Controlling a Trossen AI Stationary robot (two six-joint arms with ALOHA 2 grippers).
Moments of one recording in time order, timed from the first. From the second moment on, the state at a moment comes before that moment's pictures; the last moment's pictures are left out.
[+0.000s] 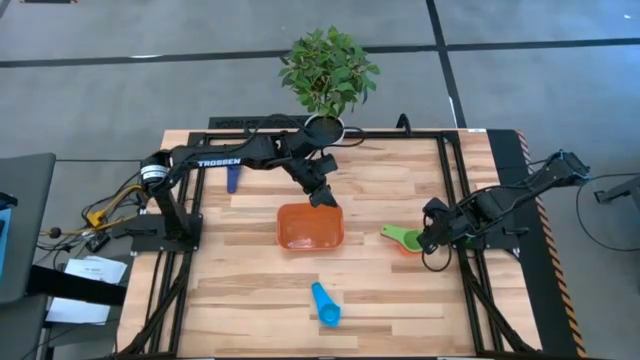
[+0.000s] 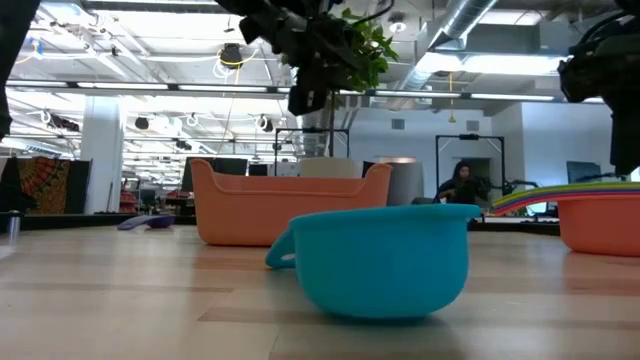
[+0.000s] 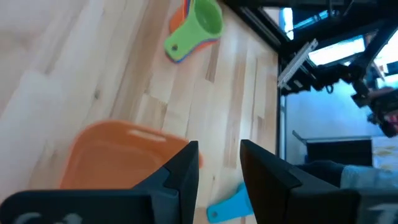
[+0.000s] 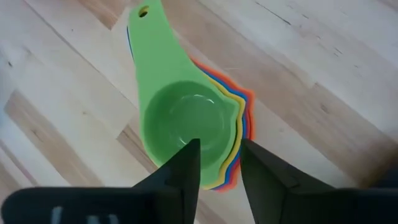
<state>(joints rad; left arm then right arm) 0.28 1.77 1.49 -0.41 0.59 -0.46 0.43 0.77 0.58 -1.00 0.21 1.31</state>
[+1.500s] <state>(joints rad) 0.02 1.32 1.22 -0.65 0.17 -0.08 0.44 1.31 0.63 0.14 0.45 1.25</state>
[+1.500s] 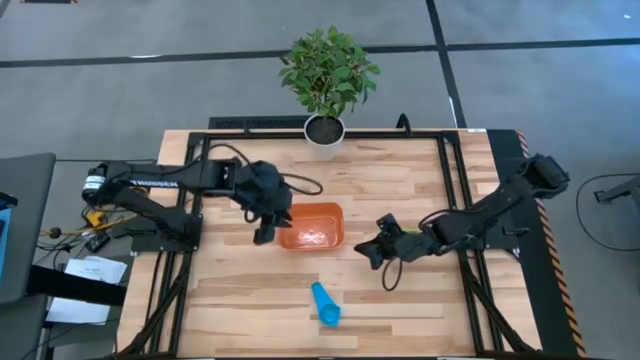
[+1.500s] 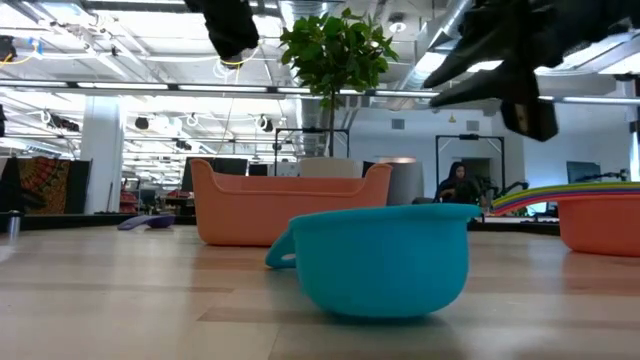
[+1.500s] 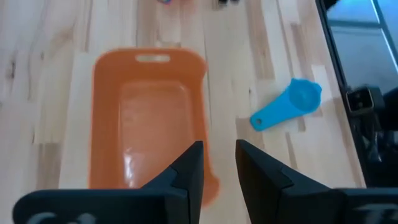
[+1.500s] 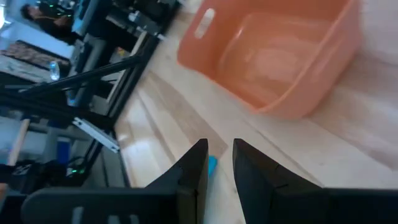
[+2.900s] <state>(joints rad) -0.38 1.55 1.22 -0.21 -0.05 -0.31 0.63 1.60 1.10 -0.41 0.59 1.36</state>
